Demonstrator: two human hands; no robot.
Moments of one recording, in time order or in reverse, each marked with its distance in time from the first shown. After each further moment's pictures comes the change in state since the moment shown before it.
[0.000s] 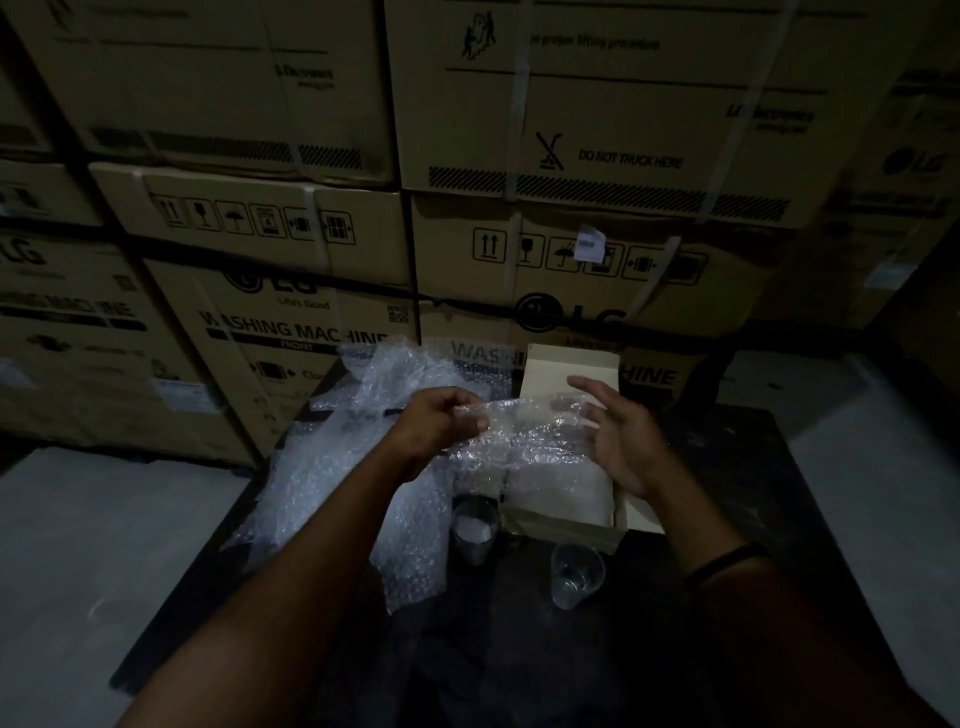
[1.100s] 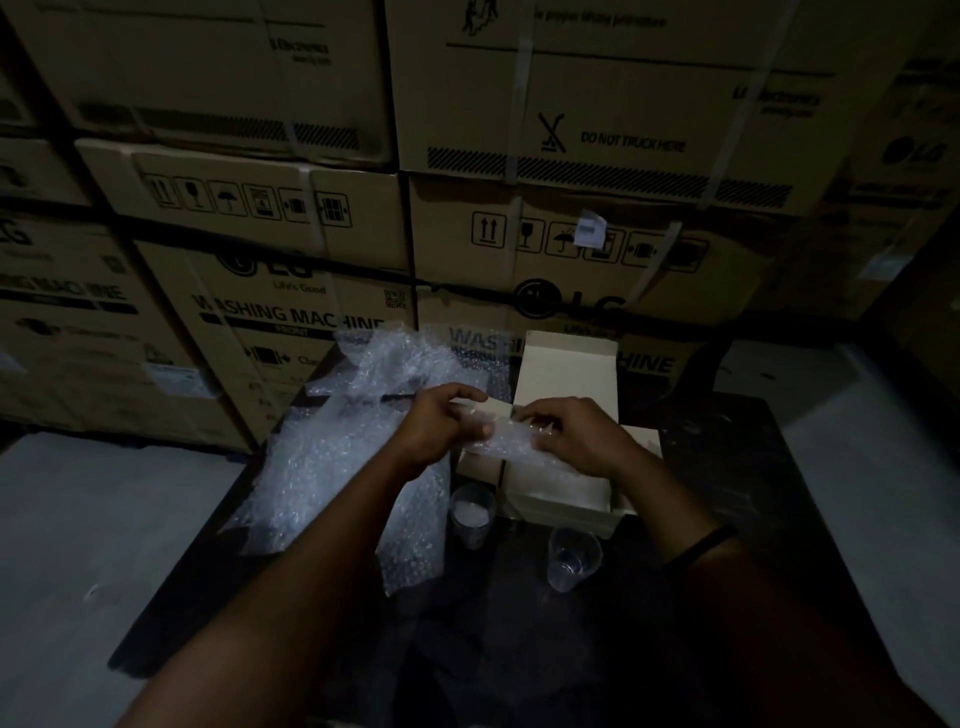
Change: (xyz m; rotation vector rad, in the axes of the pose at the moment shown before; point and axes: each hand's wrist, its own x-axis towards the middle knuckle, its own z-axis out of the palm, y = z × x) left_hand 0.000 -0.021 0.006 0.032 -0.015 0.007; right_hand 0.004 0.010 0.024 -1.323 -0.158 -0.298
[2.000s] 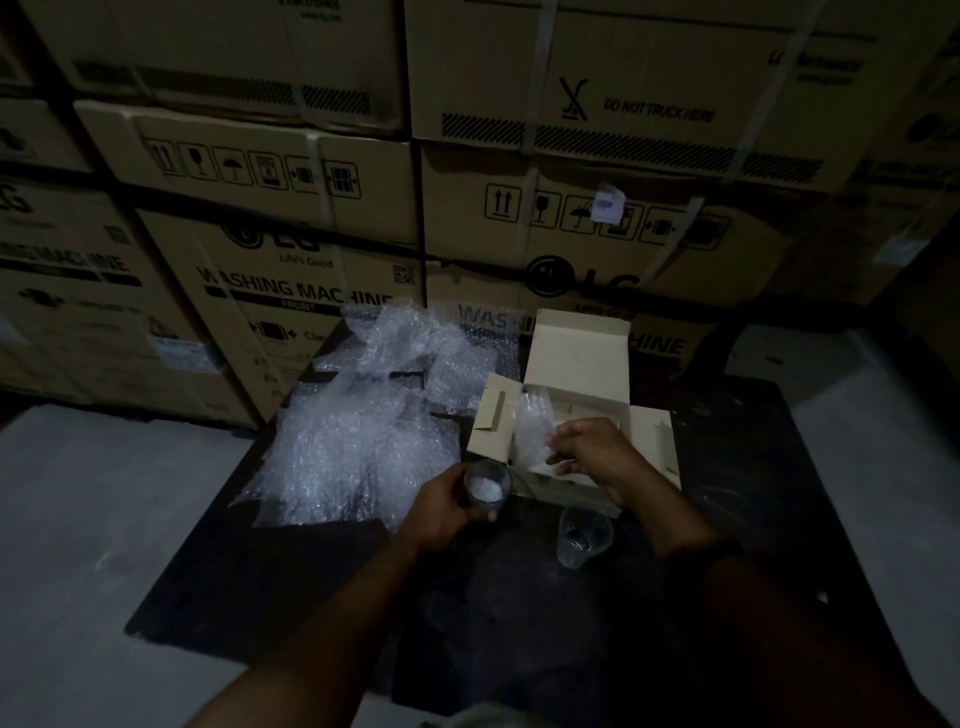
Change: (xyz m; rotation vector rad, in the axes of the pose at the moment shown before) left_hand -0.052 -0.124 0.014 0.274 0.022 -0.062; right_hand -0.015 0.015 0.047 0.799 0.085 0.550
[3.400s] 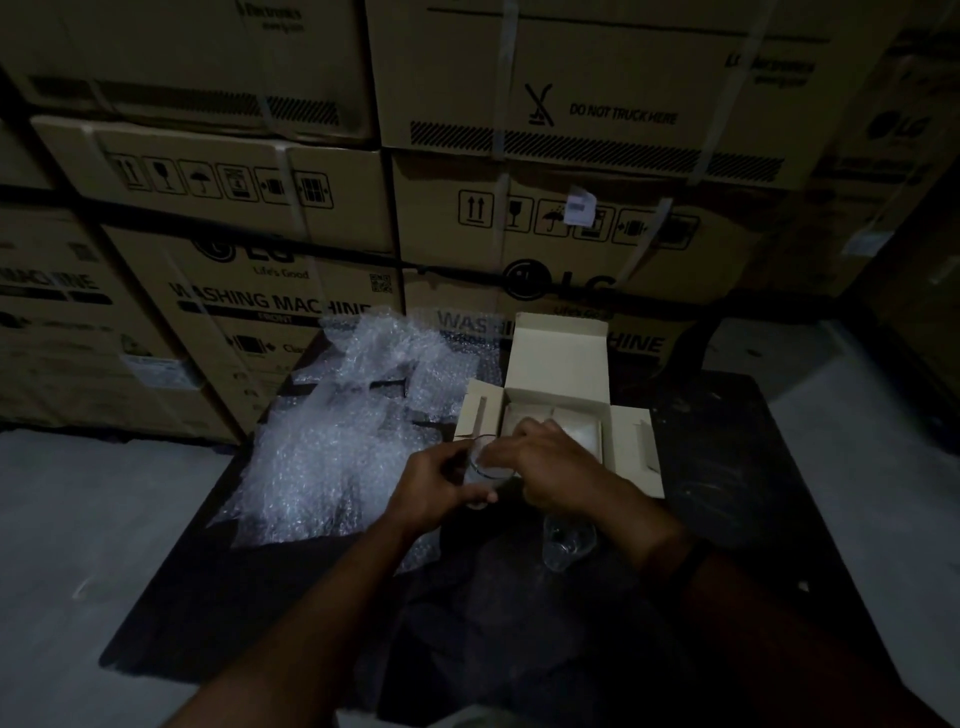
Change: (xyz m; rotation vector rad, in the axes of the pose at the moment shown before) left_hand 0.015 0.044 -0.009 -0.045 0.013 0.217; right_hand -0.029 -0.021 0.018 -1.254 -0.179 -0.717
